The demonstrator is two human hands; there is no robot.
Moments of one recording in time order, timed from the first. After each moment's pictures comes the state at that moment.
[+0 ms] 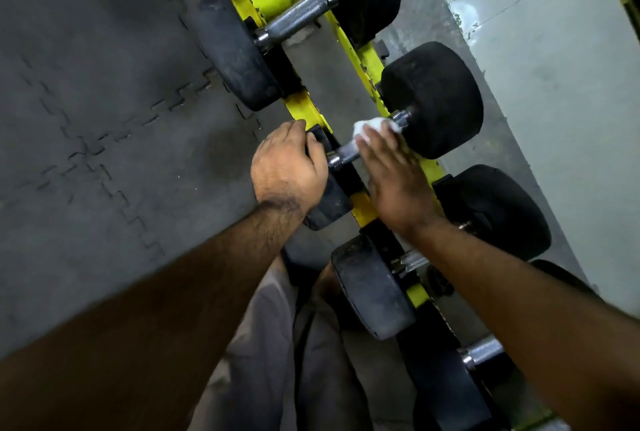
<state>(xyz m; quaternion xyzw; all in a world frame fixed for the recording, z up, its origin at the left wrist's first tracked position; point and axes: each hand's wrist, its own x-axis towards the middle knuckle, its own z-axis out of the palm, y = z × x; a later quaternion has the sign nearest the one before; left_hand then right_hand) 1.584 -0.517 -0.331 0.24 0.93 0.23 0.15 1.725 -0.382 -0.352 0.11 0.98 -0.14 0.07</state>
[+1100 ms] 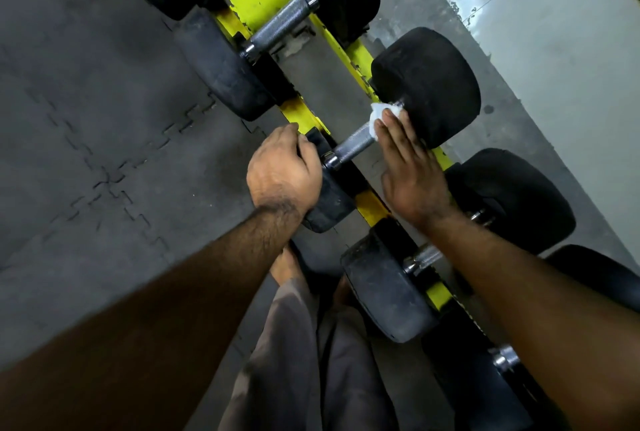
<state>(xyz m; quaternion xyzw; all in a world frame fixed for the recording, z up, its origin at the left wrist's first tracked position) 1.587 -0.515 -0.324 0.23 0.94 0.22 0.14 1.743 -0.373 -0.364 0.21 0.97 -0.16 0.02</state>
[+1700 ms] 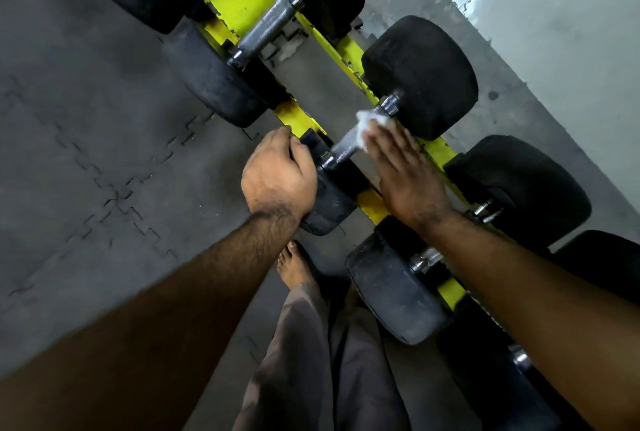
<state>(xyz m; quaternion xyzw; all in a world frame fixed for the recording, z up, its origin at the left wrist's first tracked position) 1.591 -0.512 -0.319 0.21 0.94 0.23 0.14 1.751 -0.387 -0.386 0.17 0.98 -0.09 -0.02</state>
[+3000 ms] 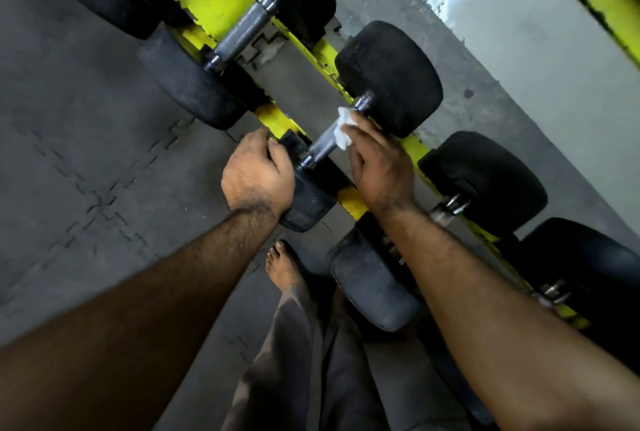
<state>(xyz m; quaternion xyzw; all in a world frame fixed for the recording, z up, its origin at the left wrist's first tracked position) 1.591 -0.512 -0.316 0.21 0.94 0.22 0.15 1.724 -0.392 -0.364 0.33 0.90 -0.22 -0.19</state>
